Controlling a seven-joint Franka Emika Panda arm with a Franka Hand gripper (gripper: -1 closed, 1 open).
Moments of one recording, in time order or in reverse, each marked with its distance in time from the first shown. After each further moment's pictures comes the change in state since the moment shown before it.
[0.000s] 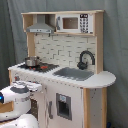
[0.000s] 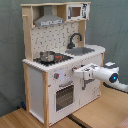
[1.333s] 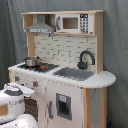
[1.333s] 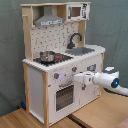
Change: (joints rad) arm 0.069 0.018 0.059 0.037 0.007 -0.034 0.215
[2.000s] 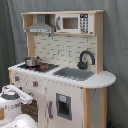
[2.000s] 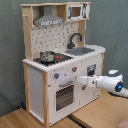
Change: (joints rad) arm 0.098 0.002 0.034 -0.047 0.000 -0.076 0.171
